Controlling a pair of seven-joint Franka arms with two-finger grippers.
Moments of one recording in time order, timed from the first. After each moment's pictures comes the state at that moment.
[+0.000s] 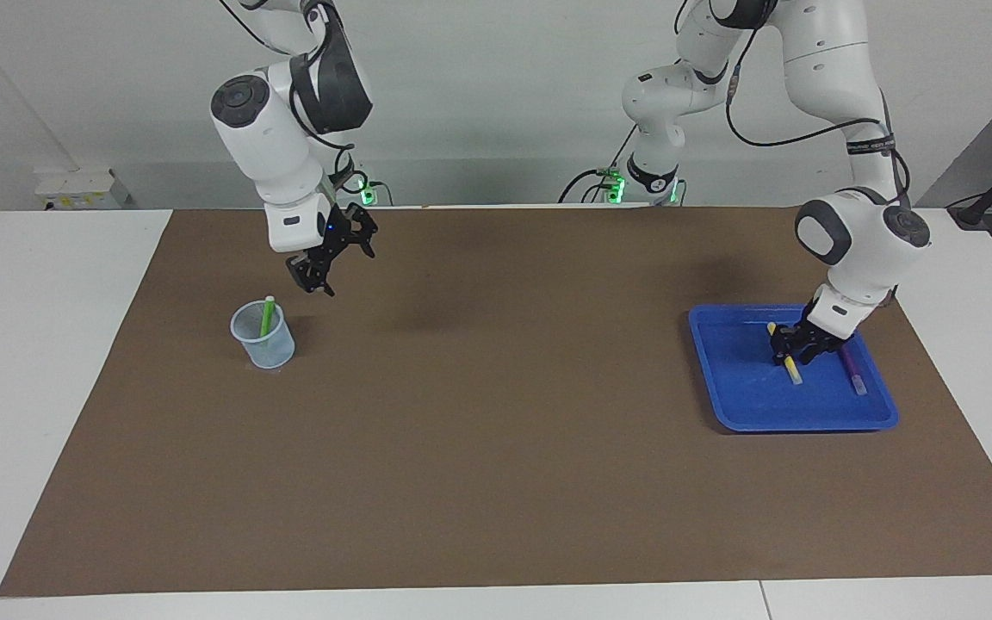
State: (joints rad) left arm 0.24 0.25 -0.04 -2.12 -0.09 2.46 0.30; right arm 0.20 -0.11 0.05 -2.08 0.21 1.96 -0.61
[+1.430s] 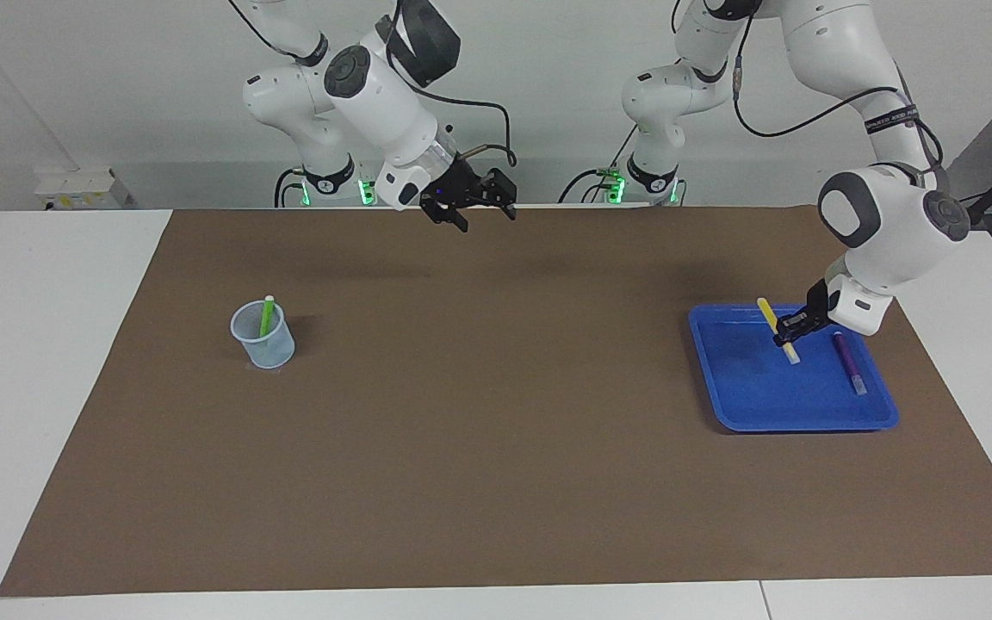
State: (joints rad) left arm 0.21 0.19 -0.08 -1.94 -0.16 2.02 -0.10; right arm 0.49 -0.11 0.06 -2.07 0.61 2.11 0.50
